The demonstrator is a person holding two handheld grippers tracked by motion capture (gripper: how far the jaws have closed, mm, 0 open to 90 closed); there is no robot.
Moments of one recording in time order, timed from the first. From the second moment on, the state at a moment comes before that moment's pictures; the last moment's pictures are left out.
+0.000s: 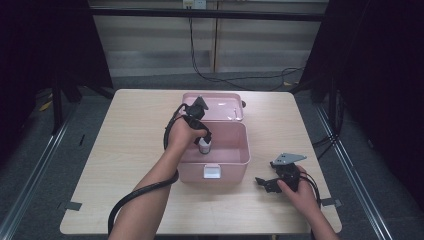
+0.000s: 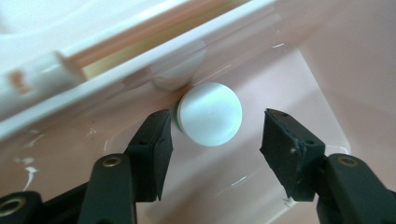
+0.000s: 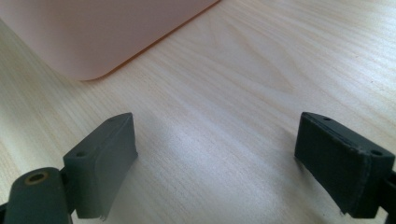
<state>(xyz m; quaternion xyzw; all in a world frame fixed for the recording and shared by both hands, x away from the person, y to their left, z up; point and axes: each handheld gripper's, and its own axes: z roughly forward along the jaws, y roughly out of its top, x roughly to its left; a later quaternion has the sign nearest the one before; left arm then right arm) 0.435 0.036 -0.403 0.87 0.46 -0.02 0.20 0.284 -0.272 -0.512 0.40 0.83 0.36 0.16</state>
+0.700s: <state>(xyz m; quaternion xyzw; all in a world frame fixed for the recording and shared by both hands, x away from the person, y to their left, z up) 0.434 0.060 -0.370 0.86 0.46 -0.01 0.22 0.282 -0.272 -0.503 0.39 0.84 0.35 0.14</state>
